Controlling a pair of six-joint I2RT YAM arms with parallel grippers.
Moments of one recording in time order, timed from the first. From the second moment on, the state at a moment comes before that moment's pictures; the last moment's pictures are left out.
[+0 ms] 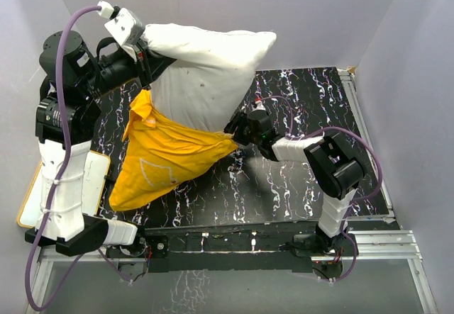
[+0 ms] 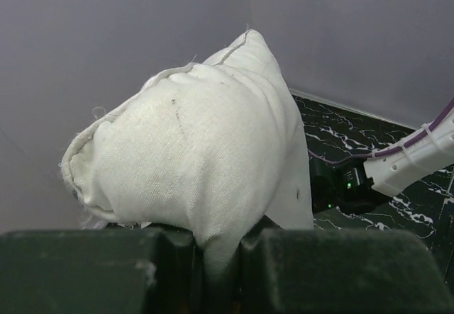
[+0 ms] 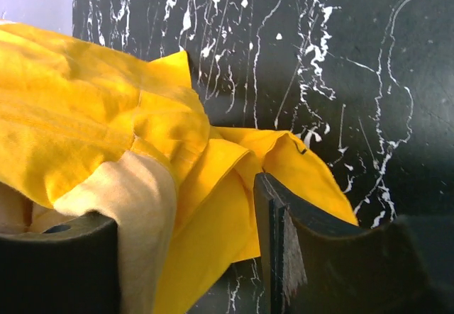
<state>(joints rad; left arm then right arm) -0.29 1.33 2.11 -0.74 0.61 0.16 0.55 1.85 0.99 0.42 -0.12 0.89</state>
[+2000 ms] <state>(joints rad) -0.30 1.45 2.05 -0.91 0.70 0.30 0.71 1.74 1.92 -0.35 -0.54 -0.44</state>
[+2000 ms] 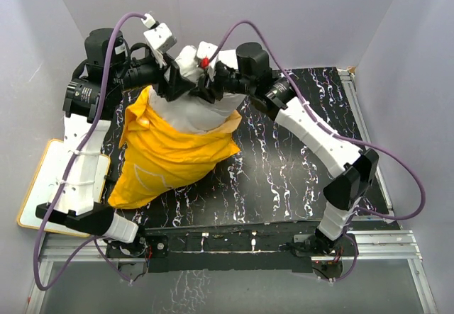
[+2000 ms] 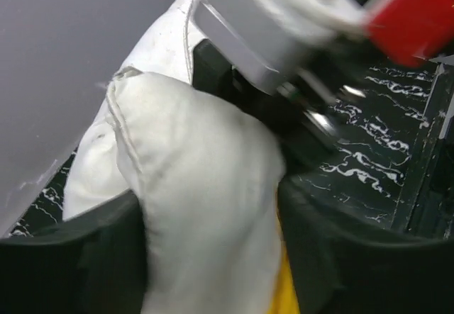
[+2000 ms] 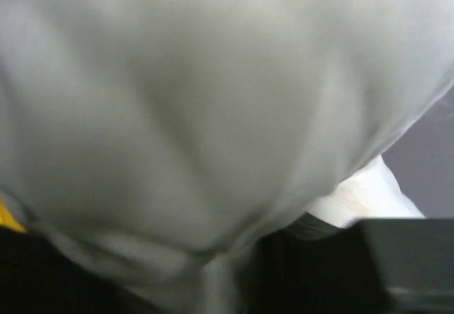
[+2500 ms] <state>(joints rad) -0.23 1.21 1.73 -0.93 0.33 0.44 0.27 1.51 1.21 0.34 -0.61 0.10</state>
